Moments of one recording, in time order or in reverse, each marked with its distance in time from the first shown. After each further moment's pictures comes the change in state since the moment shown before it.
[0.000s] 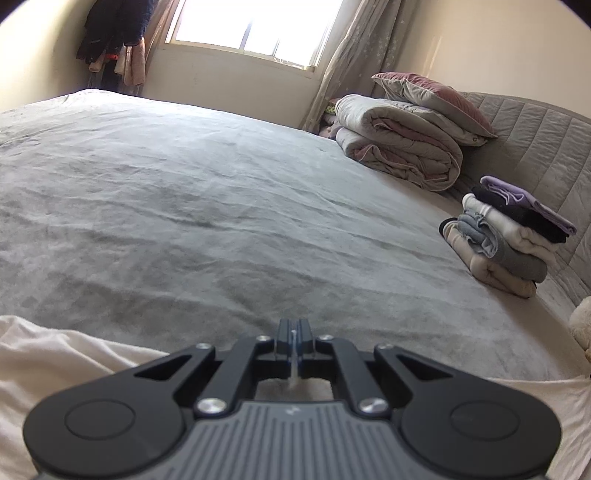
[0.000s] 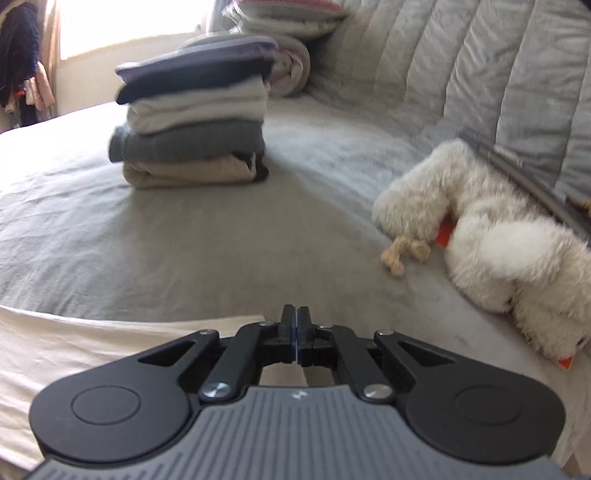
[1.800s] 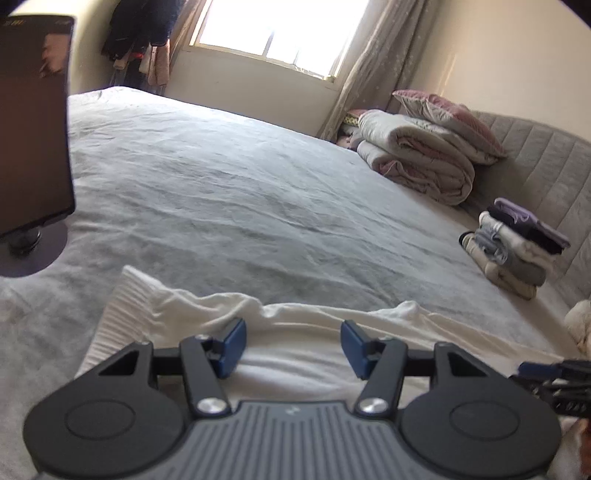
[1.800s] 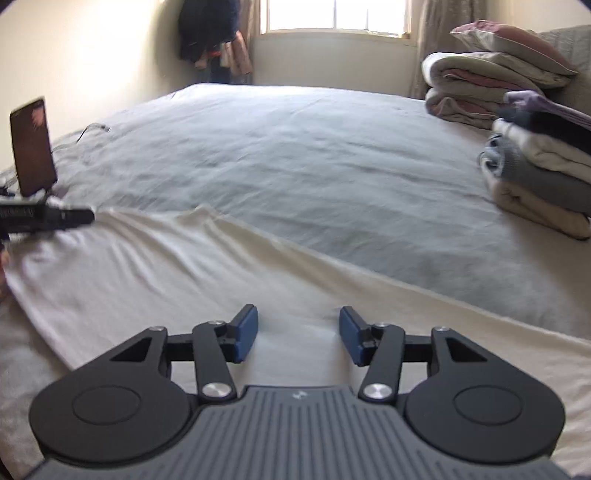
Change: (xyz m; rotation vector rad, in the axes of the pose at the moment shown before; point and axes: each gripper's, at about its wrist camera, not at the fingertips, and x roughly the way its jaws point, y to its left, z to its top) left arm -0.097 0.131 -0.015 -0.095 -0.032 -0.013; right arm -0.059 0.288 -0.055 -0.357 -0.047 0.505
